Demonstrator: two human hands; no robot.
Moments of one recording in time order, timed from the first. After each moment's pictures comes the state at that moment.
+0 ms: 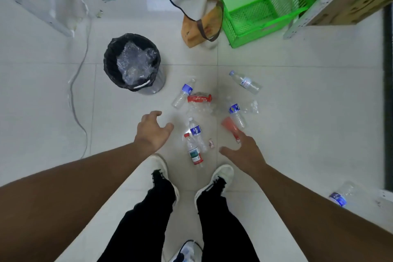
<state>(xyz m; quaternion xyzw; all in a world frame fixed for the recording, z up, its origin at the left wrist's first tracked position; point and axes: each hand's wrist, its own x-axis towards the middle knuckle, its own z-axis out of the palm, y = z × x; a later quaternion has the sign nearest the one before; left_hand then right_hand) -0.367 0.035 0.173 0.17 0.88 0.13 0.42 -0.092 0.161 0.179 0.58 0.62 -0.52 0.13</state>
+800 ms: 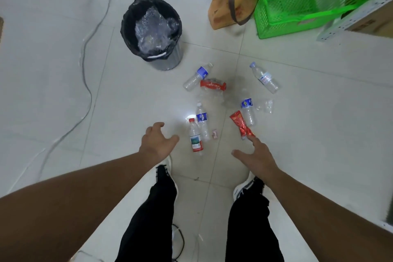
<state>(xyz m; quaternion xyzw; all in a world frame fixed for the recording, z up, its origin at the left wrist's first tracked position) -0.291 -0.045 0.125 0.05 0.88 0.13 0.45 -0.046 0.161 0.125 0.56 0.62 -0.51 0.22</state>
